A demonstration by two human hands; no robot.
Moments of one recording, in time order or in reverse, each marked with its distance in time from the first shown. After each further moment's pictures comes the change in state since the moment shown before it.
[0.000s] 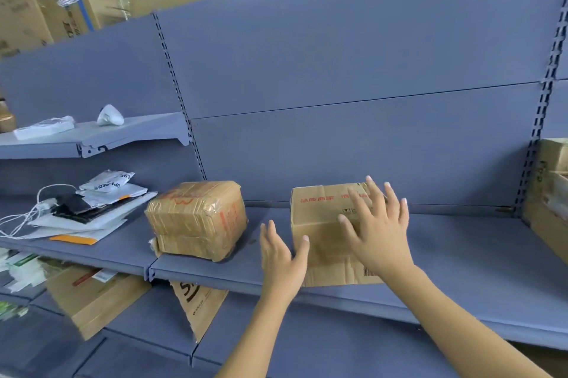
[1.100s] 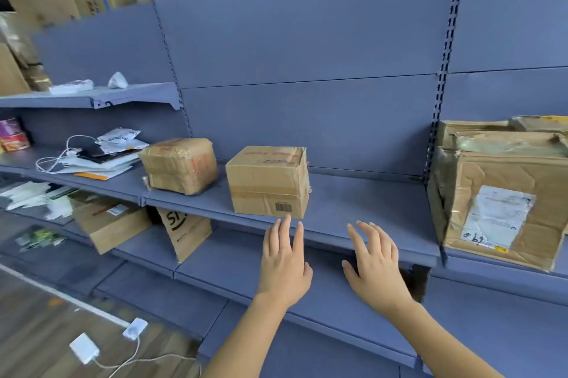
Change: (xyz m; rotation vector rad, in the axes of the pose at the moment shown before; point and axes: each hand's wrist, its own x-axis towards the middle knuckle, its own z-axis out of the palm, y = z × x) left_hand -0.216 0.073 0.131 1.011 0.030 0.387; right_hand -0.175 0.192 -0.128 -0.001 -0.104 -0.281
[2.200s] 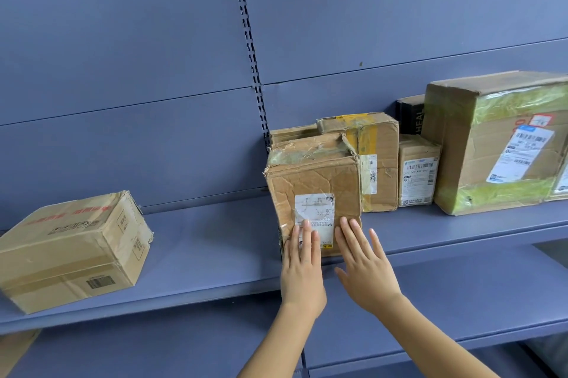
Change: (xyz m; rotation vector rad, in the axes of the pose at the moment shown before) left_hand 0.088 0.296 0.059 -0.222 -0.121 0.384; right_hand -0.067 0.249 -0.063 -0.508 -0.162 0.202
